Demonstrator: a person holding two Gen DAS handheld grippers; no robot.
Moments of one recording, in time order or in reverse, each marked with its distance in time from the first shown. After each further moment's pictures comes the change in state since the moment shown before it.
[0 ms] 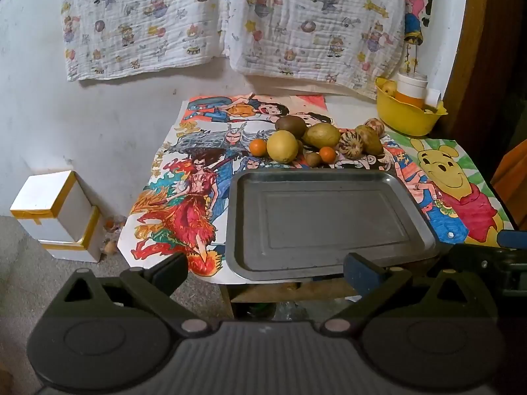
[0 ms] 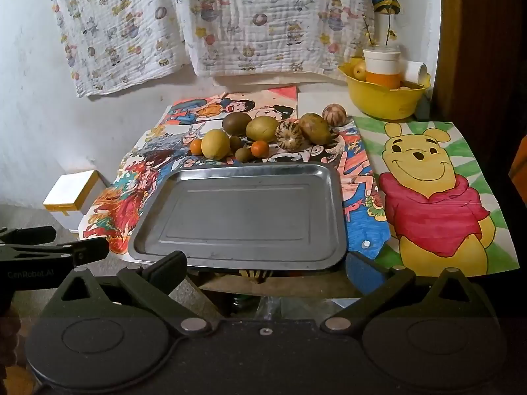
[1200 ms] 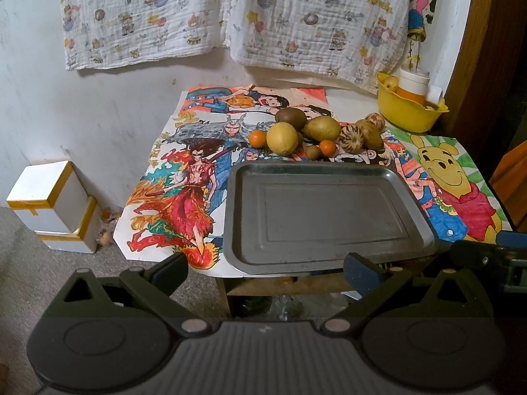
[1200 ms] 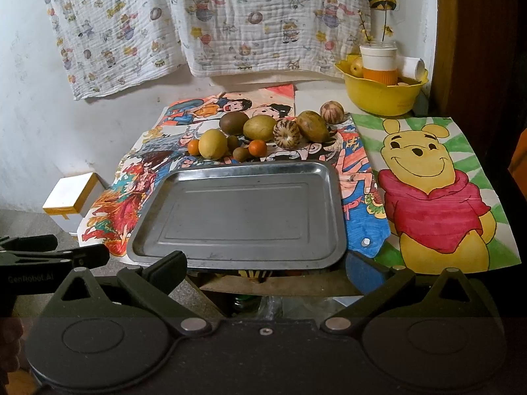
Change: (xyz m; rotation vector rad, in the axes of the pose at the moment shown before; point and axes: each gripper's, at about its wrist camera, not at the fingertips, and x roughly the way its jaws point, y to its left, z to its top) left arm 0.008 0.002 -0.005 -0.020 0.028 -0.015; right arm 0.003 -0.002 0.000 0.014 0.003 -0.003
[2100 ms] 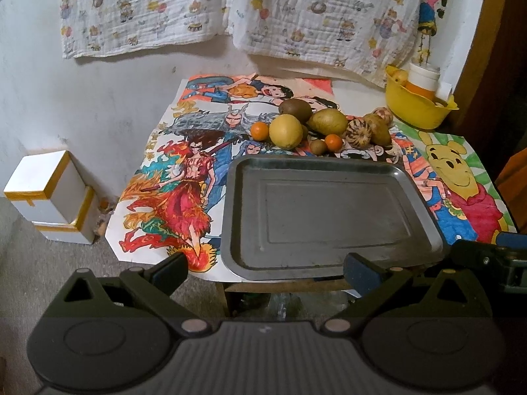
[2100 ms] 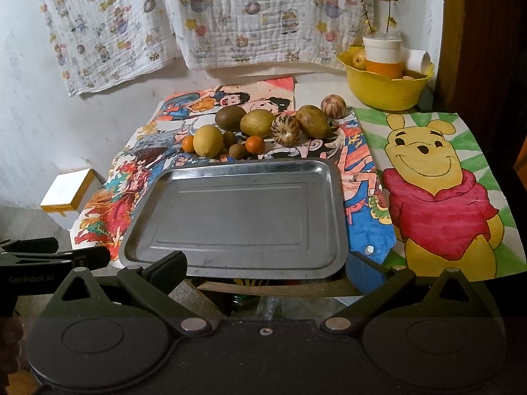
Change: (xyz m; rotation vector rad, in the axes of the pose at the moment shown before) left arm 0.022 0.003 0.014 -0.026 0.049 0.001; right arm 0.025 -0.007 0.014 0.001 0.034 0.011
